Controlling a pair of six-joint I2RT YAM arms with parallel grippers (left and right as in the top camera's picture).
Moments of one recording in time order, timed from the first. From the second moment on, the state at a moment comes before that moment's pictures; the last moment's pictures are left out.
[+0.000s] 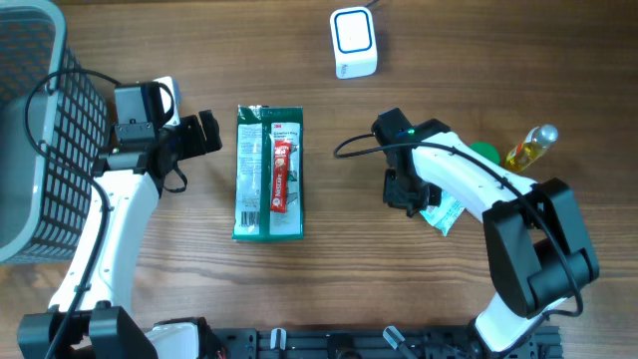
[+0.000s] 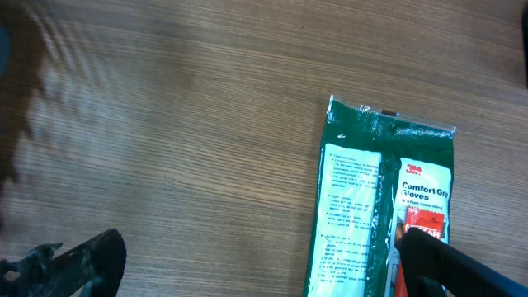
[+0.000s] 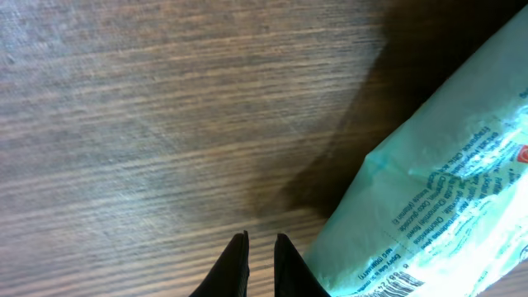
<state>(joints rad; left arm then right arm) 0.06 1.43 1.02 -0.54 0.05 -0.17 0.44 1.85 1.13 -0.99 0.11 0.56</state>
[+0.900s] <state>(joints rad) 0.06 1.43 1.02 -0.54 0.05 -0.17 0.94 1.89 1.32 -0.42 0.08 0.77</state>
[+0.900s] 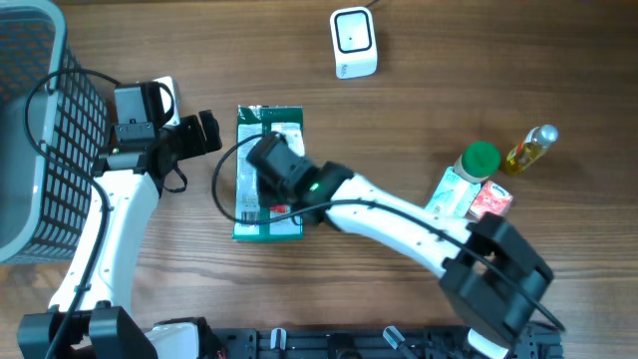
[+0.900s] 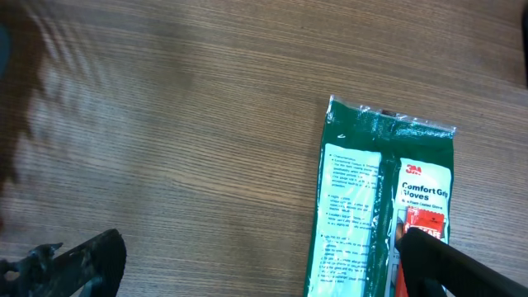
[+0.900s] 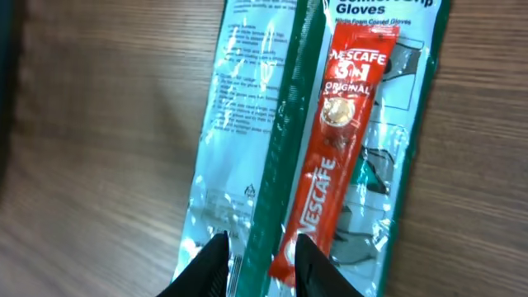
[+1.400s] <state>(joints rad) 0.06 1.43 1.02 -0.54 0.05 -0.17 0.97 2.05 1.32 -0.38 0.16 0.80</state>
